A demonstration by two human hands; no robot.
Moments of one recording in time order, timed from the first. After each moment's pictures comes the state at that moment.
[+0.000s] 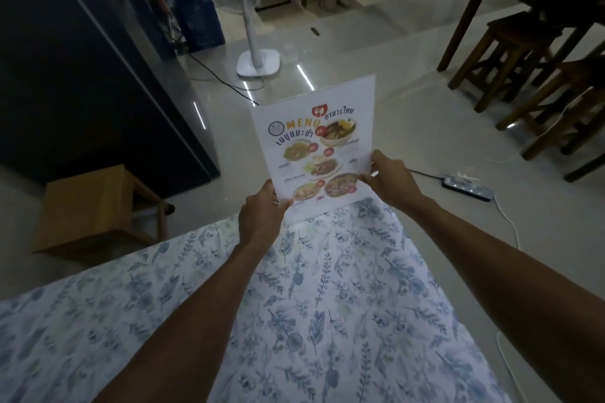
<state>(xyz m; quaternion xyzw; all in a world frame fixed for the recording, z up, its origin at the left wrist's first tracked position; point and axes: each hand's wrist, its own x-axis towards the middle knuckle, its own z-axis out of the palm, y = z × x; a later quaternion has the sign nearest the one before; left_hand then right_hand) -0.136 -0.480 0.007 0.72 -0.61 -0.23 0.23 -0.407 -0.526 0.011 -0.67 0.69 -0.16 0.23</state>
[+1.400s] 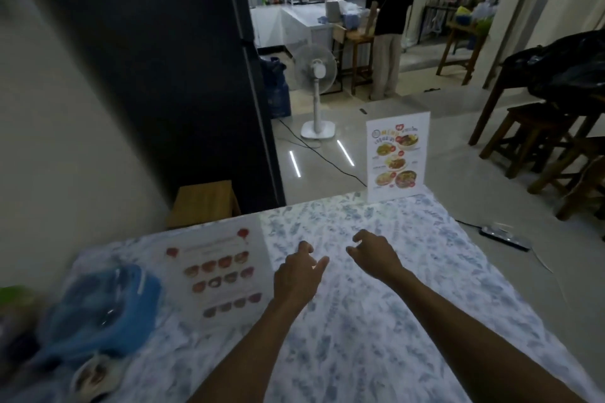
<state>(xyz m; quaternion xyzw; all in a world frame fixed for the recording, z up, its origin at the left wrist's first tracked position) 0.030 -0.123 0.100 0.74 -0.60 -0.22 0.20 -0.147 -0.181 0.097 -0.65 0.69 -0.15 0.30</state>
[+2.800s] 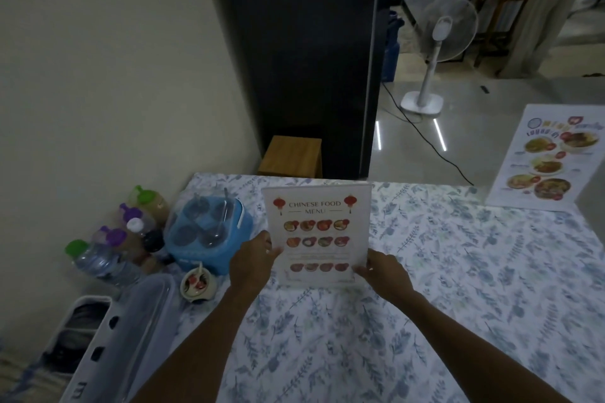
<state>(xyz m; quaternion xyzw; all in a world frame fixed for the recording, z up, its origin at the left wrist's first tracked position) 0.266 -0.038 0.082 0.86 -0.43 -0.15 0.22 0.016 -0.149 0.029 -0.78 0.52 -0.03 0.34</state>
